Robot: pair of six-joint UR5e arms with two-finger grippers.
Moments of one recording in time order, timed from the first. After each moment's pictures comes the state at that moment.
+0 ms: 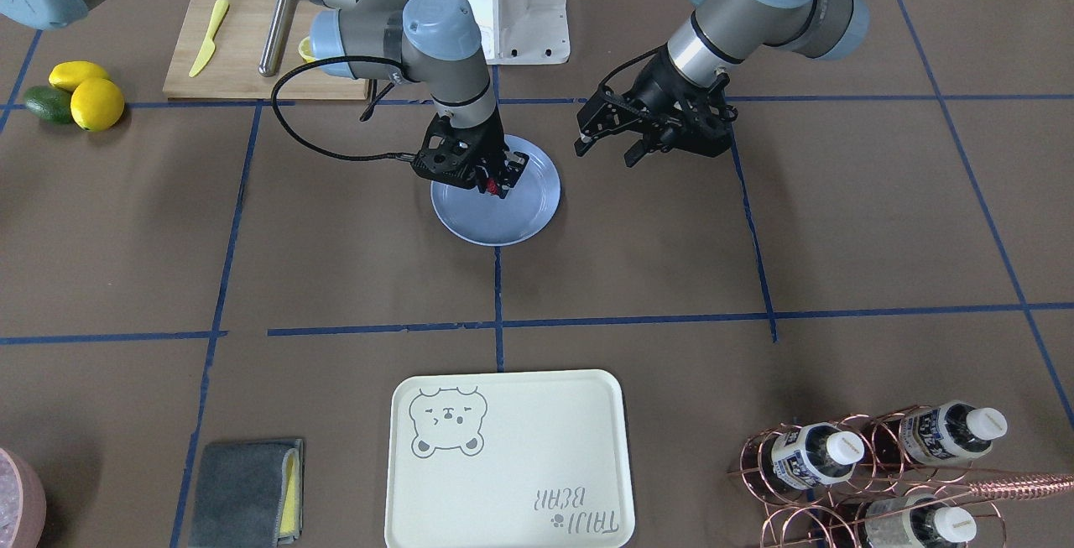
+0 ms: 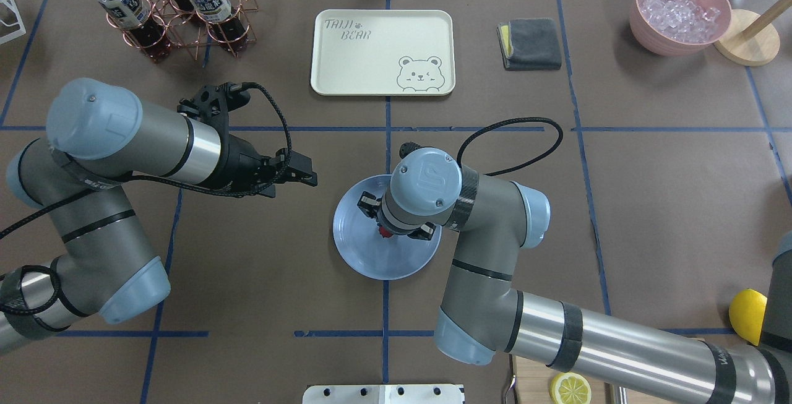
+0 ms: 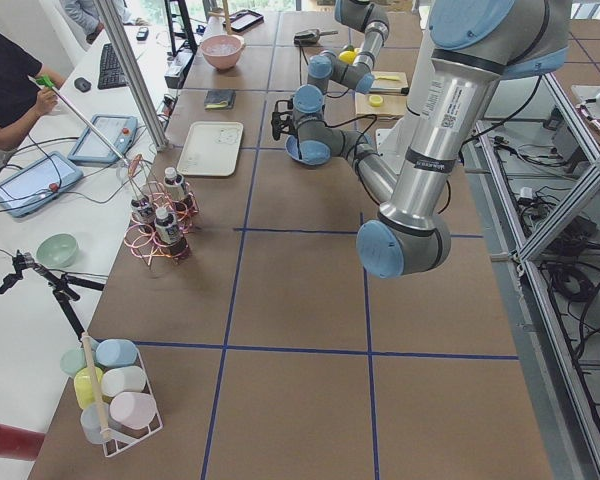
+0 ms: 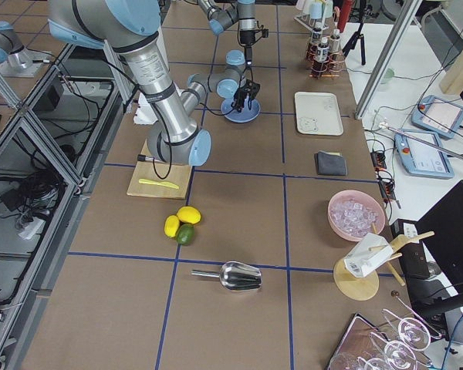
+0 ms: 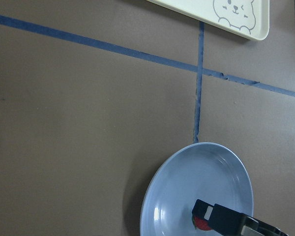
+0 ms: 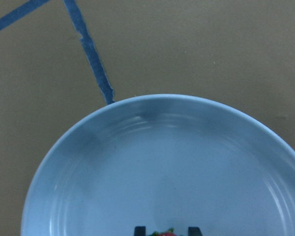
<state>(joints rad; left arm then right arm) -0.63 -1.95 -1.85 -2.15 -2.06 -1.44 0.40 -0.86 1.54 -1.34 1.79 1.75</state>
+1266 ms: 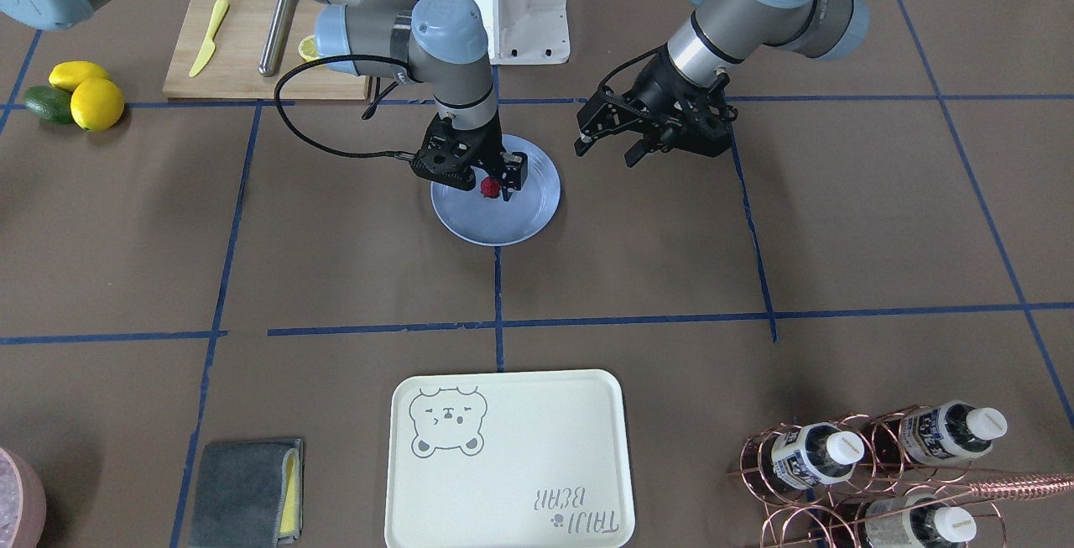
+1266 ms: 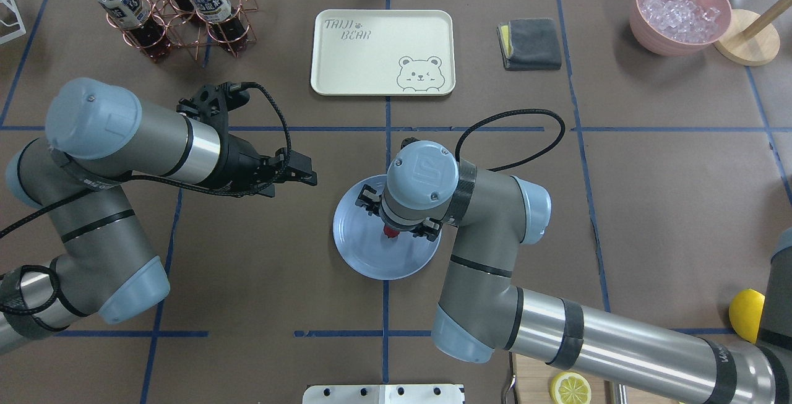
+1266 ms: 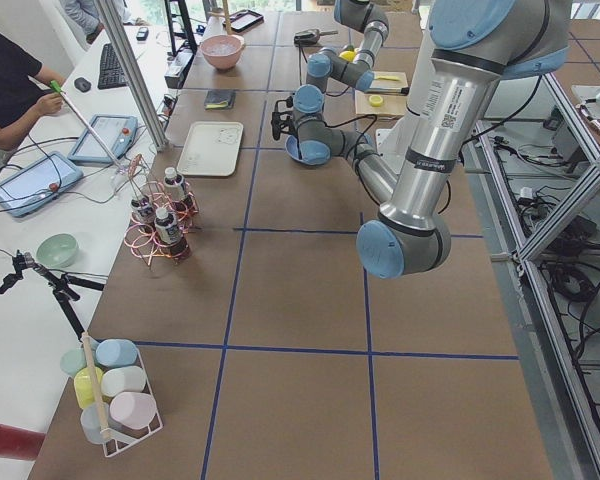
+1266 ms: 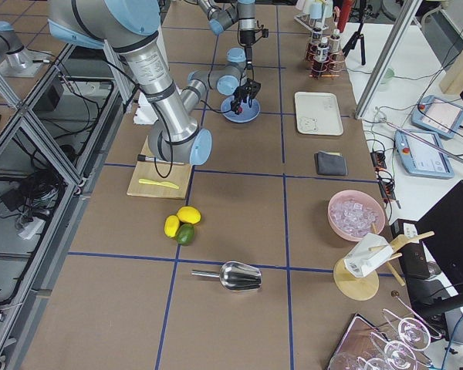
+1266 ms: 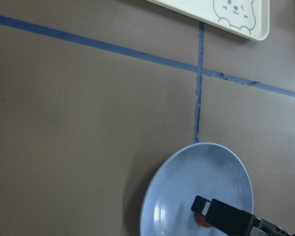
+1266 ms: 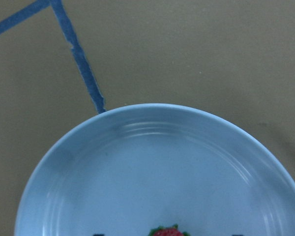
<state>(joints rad) -0.64 -1.95 -1.85 -2.15 -2.06 -1.44 0.42 -0.86 1.58 -1.42 1.80 1.74</state>
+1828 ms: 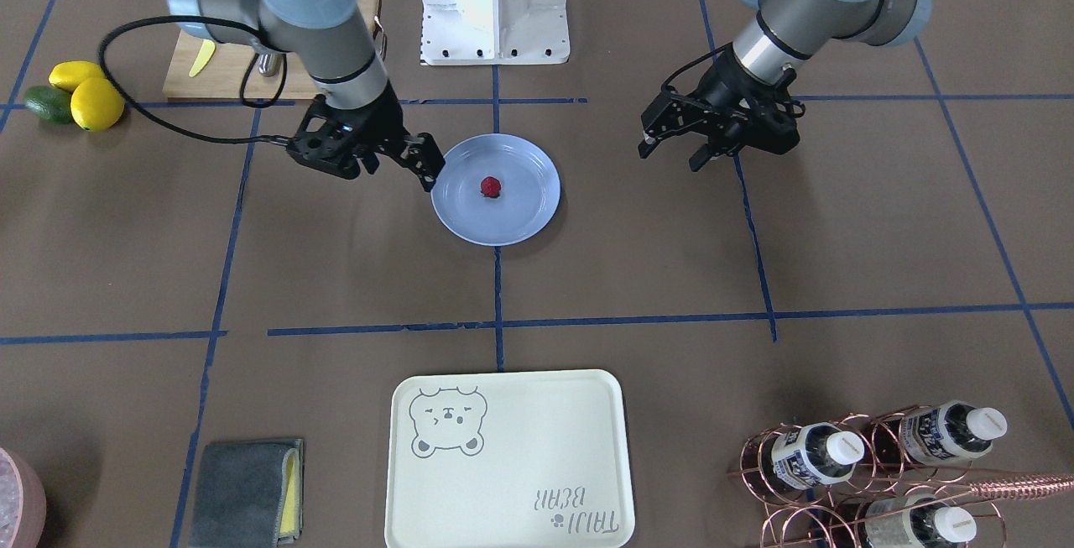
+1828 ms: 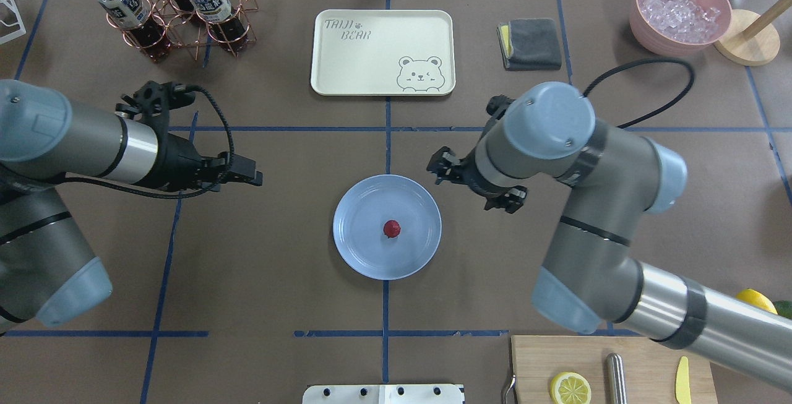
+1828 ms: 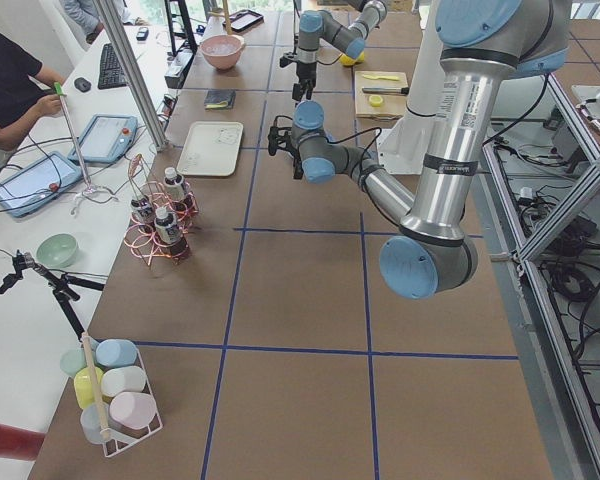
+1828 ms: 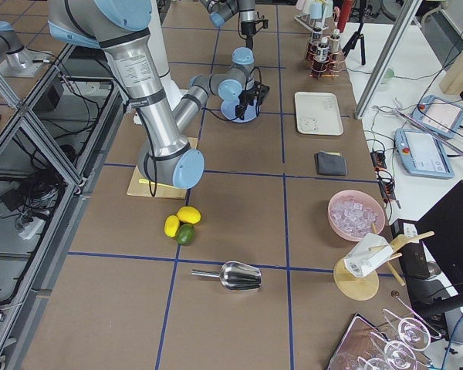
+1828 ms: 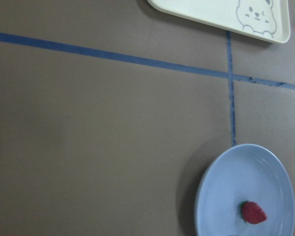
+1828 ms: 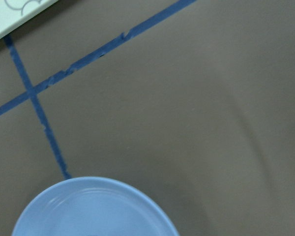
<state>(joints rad) -0.73 -1.75 -1.92 -2.16 -2.07 -1.21 0.60 -1.14 1.90 -1.48 1.95 1.61</state>
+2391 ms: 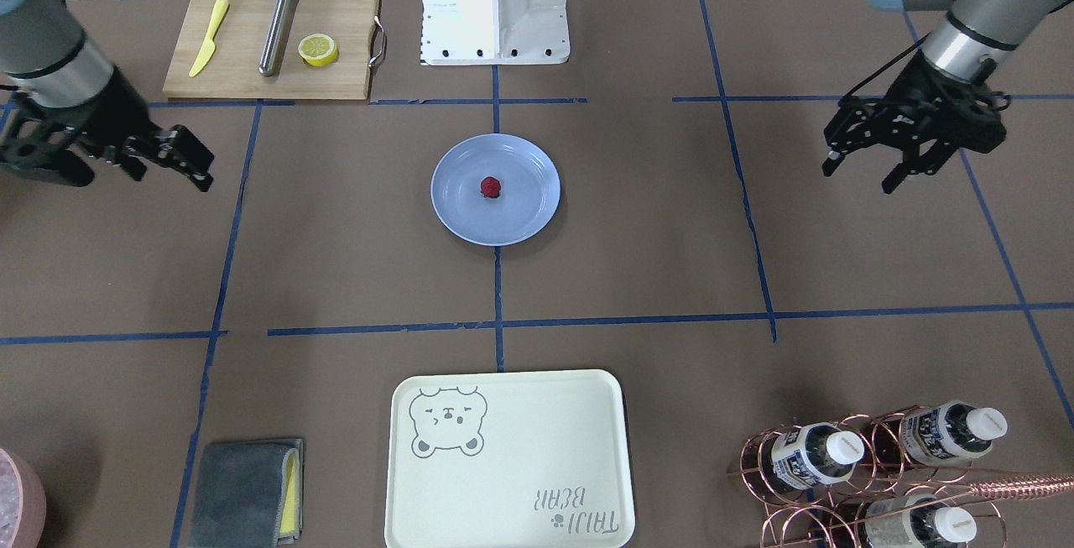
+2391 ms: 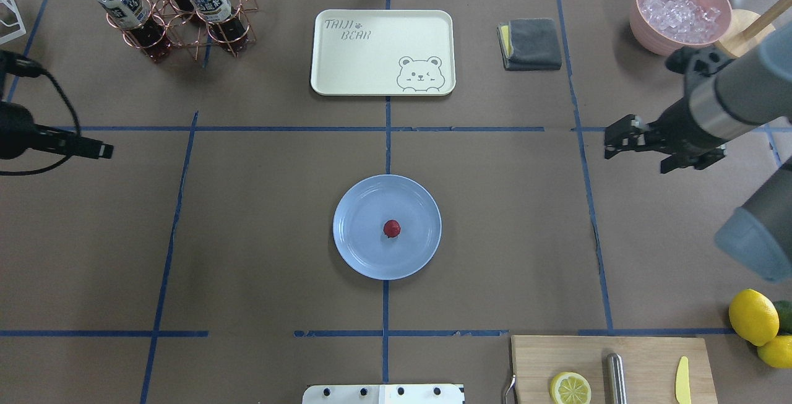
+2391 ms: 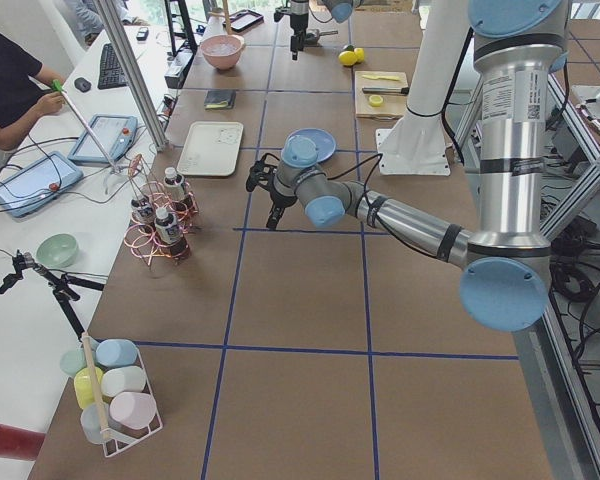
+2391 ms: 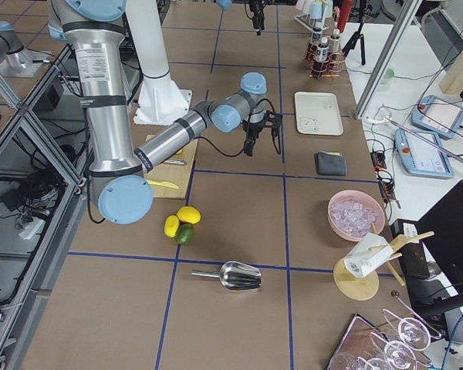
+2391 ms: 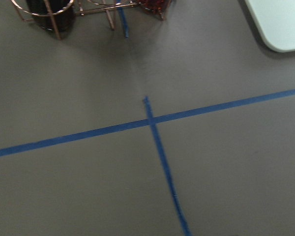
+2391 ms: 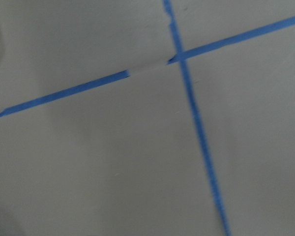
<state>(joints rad) -1.04 -1.48 -1.93 -2.16 -2.15 -0.60 0.98 -1.51 2.03 -1.49 2.19 1.02</state>
